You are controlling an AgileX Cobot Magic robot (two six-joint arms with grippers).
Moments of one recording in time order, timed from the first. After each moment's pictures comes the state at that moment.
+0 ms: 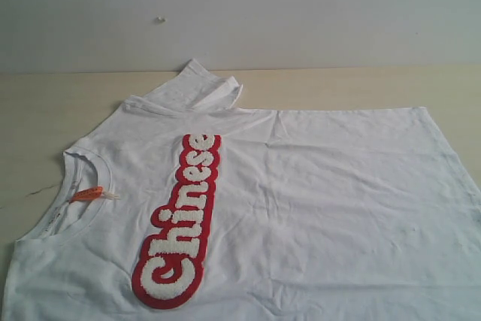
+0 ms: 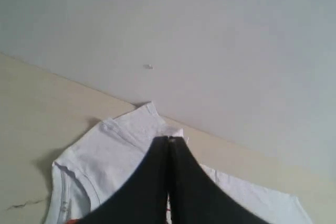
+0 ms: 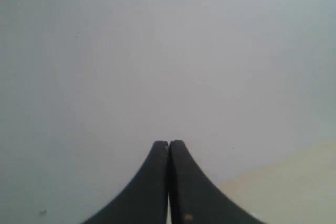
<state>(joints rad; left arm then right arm) -0.23 0.42 -0.28 0.01 0.06 -0.53 -0.22 0.10 -0.20 0.45 0.02 -0.02</state>
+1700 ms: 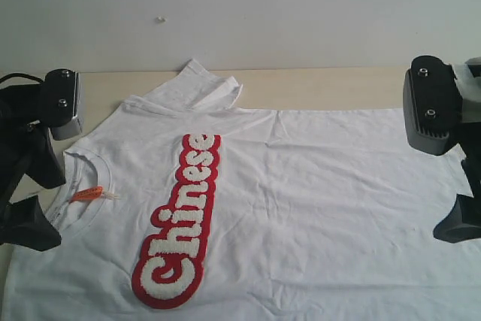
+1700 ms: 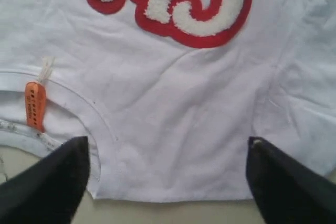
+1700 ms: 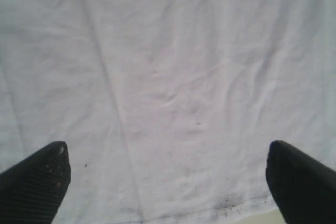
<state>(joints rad) -0.32 1.46 -0.97 -0.24 1.03 1.12 0.07 1.34 -0.91 0.16 1.01 -1.21</state>
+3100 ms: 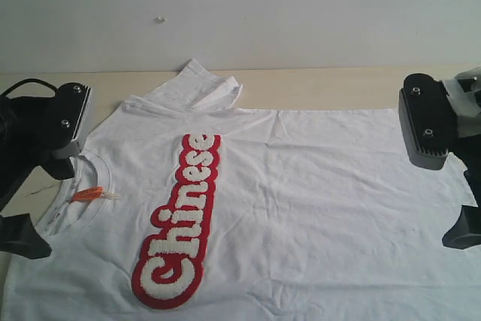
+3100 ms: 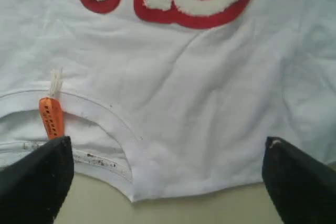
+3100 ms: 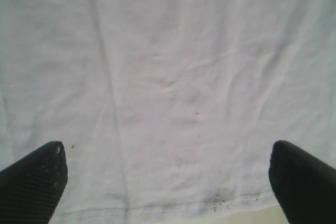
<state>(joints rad) -0.32 1.51 -0.97 -0.20 0.98 1.34 0.07 1.40 -0.91 0.11 1.00 -1.28</state>
